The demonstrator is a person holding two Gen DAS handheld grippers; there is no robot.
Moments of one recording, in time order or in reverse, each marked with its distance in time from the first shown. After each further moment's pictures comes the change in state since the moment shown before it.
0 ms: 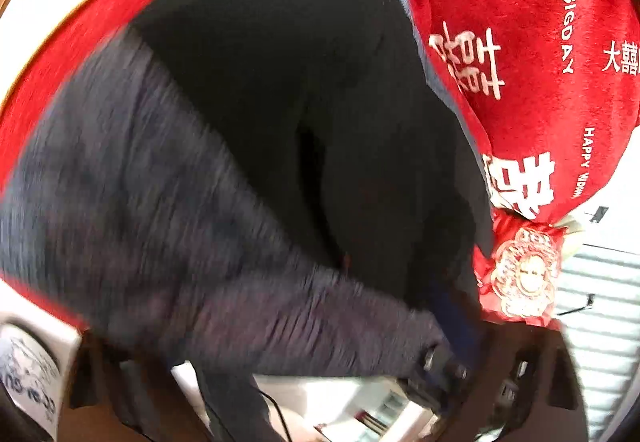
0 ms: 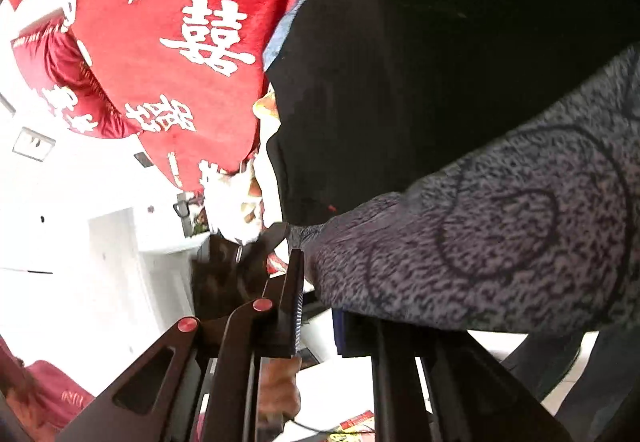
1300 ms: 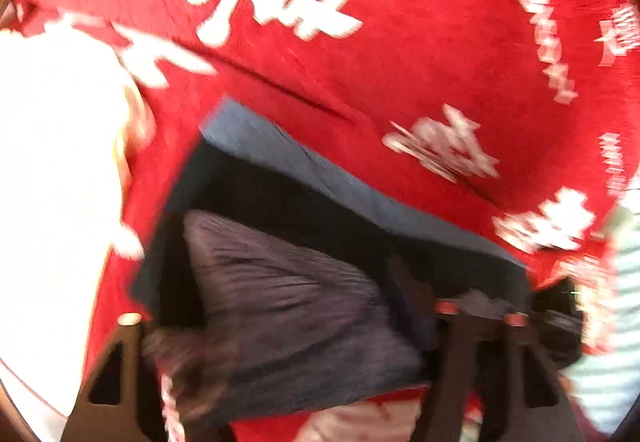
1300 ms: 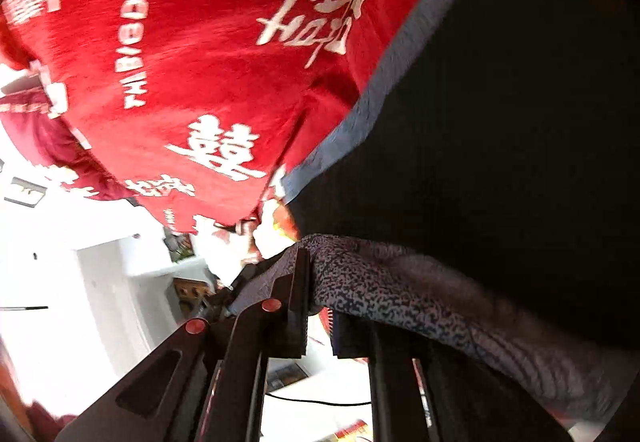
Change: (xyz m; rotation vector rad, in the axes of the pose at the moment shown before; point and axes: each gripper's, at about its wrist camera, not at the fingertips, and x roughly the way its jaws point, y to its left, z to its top) left arm -0.011 -0.130 0.168 0.209 -0.260 0.291; right arm -0.104 0.052 0.210 0.026 -0.021 -0.119
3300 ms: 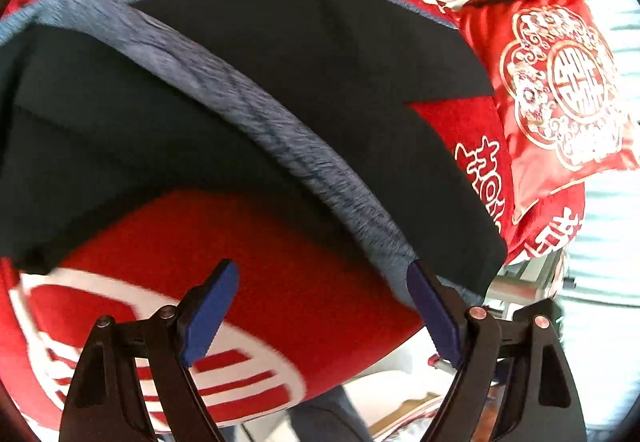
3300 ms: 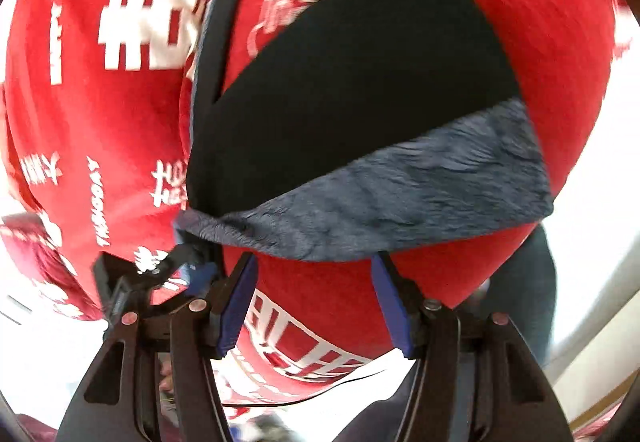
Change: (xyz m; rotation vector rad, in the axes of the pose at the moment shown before) left arm 0.109 -0.313 -0.235 0.447 0.493 -0.162; right arm -0.289 -0.225 -0.206 0.346 -0.522 -0.109
